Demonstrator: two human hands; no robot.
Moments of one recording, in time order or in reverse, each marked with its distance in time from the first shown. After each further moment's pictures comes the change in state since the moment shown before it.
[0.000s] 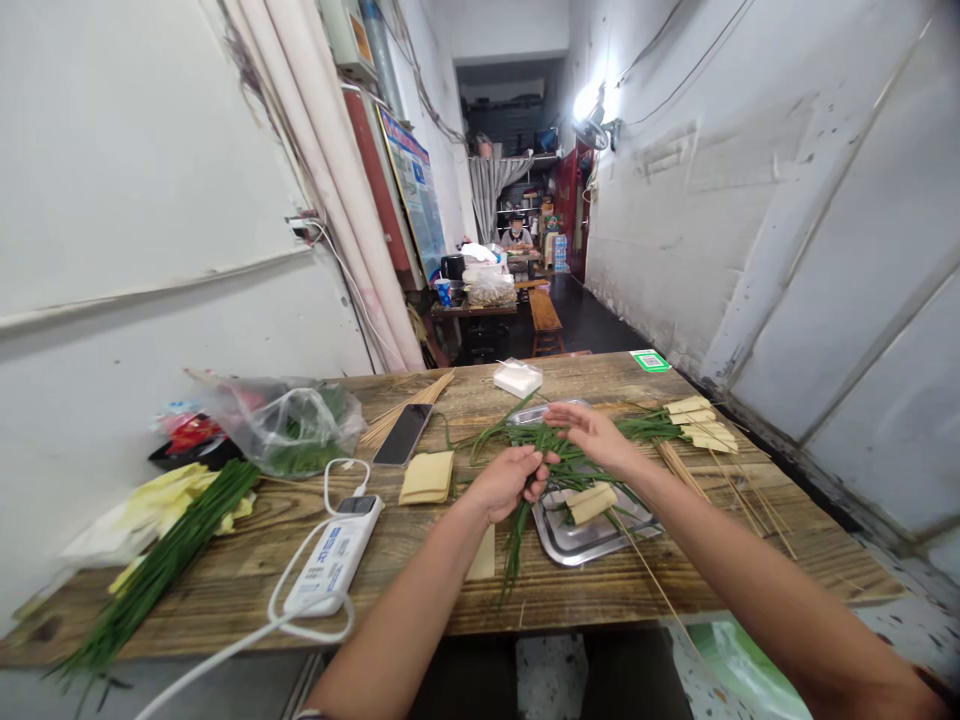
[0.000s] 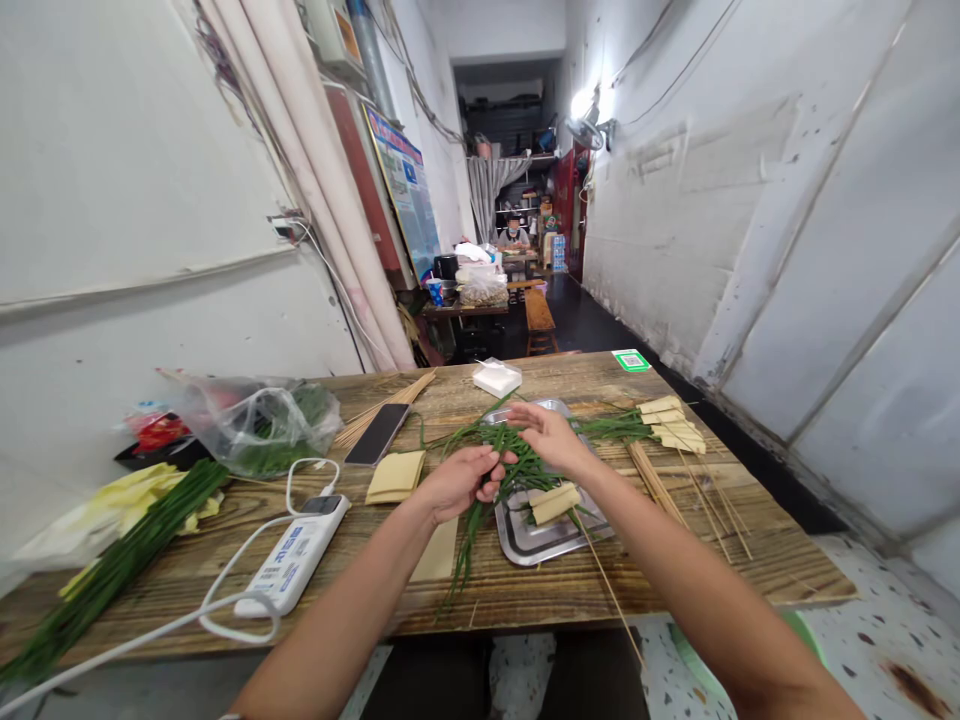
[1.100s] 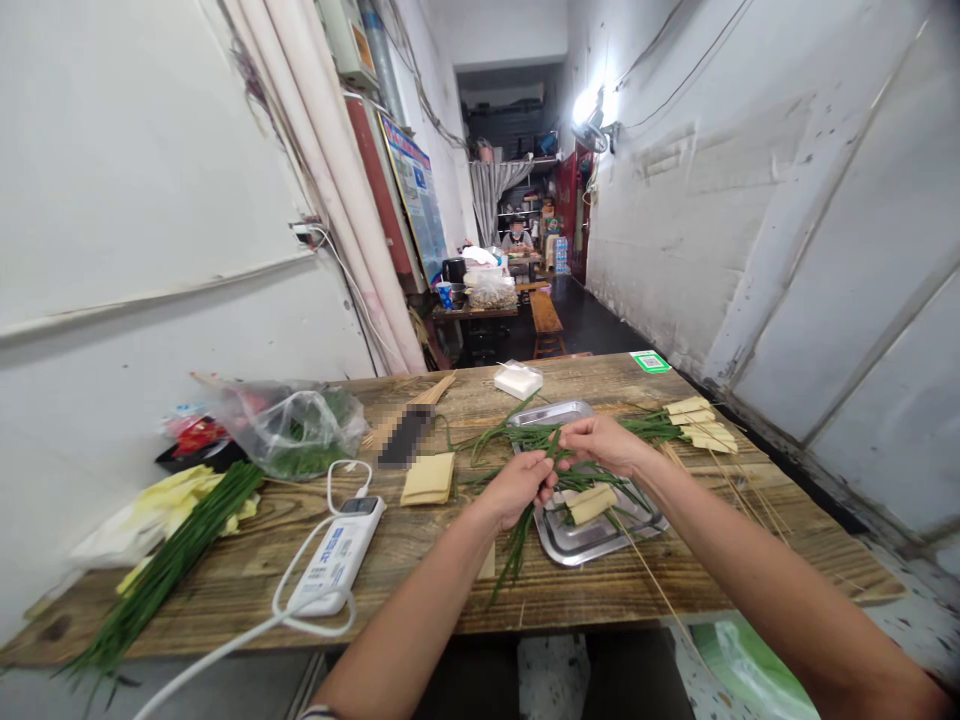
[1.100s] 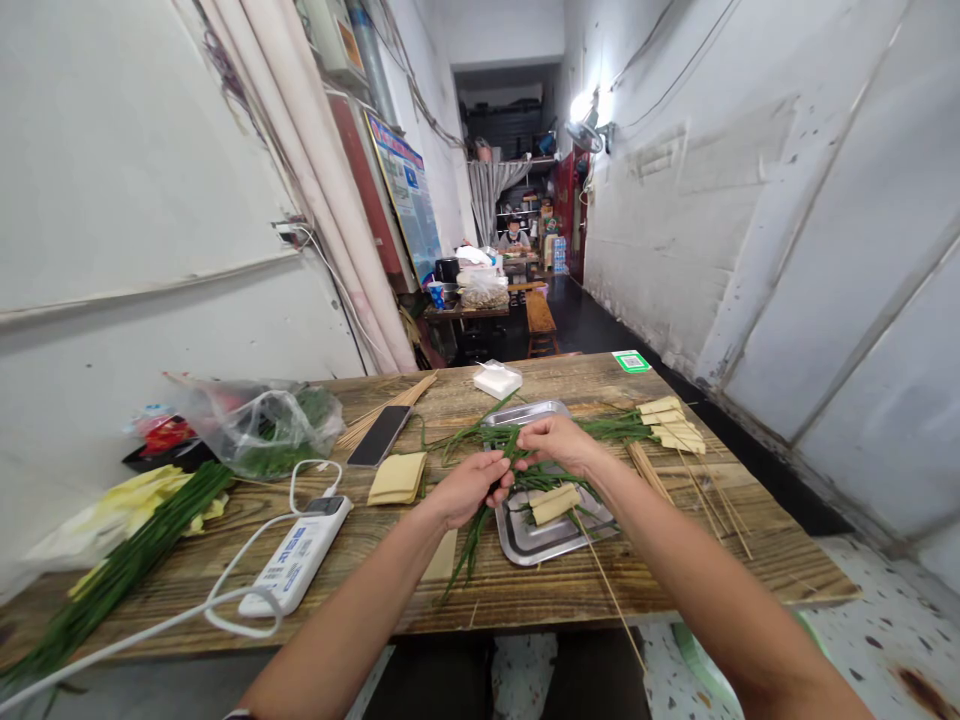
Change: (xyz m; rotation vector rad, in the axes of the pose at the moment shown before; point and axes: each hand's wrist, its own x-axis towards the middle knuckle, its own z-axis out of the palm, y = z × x) left_hand 0.002 -0.007 0.015 0.158 0.034 0.046; right_hand -0.008 -0.010 -0.009 0.172 -0.111 0.338
